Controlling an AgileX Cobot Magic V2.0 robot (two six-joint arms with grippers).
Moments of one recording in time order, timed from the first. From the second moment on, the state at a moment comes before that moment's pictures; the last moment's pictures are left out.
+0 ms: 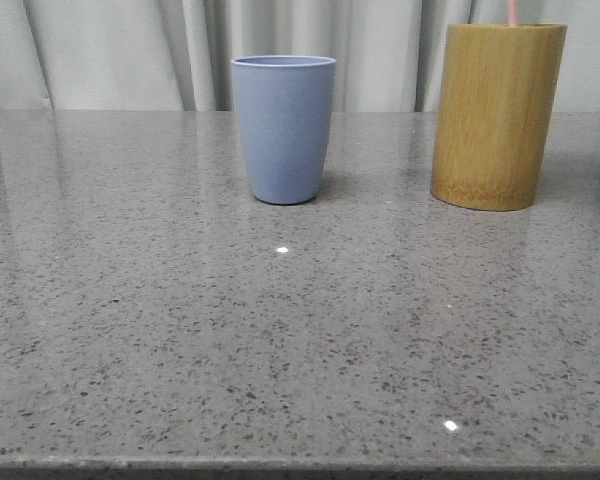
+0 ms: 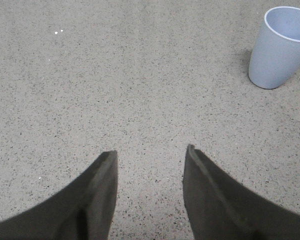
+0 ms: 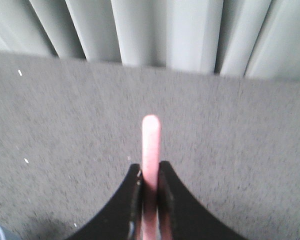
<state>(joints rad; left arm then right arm) -0.32 0.61 -0.87 0.07 0.90 -0.17 0.23 1.47 -1.45 0.13 0.49 0.04</state>
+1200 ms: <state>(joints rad) -0.32 0.61 -0.87 0.07 0.90 -0.17 0.59 1.57 -1.69 0.14 0.40 0.00</state>
